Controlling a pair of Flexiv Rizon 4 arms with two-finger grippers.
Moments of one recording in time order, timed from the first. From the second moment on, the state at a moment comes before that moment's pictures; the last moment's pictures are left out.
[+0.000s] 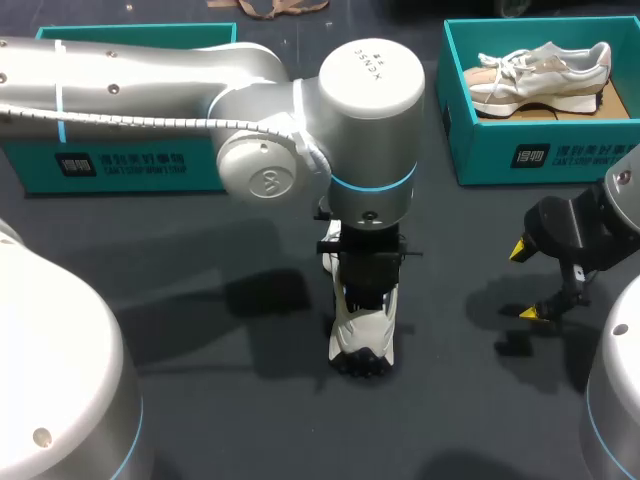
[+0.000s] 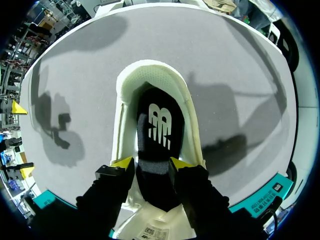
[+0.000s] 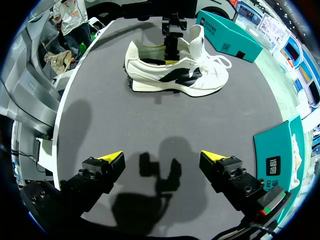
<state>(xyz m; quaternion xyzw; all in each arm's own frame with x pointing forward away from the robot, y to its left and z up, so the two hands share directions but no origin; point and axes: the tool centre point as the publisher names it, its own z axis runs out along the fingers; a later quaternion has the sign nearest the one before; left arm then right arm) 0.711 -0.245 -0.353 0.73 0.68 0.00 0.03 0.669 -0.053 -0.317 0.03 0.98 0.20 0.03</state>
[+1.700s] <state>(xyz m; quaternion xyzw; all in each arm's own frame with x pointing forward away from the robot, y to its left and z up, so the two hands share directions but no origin) 0.772 -0.230 -0.270 0.69 0.72 -0.08 -0.01 0.669 -0.053 -0.317 0.03 0.98 0.20 0.03</state>
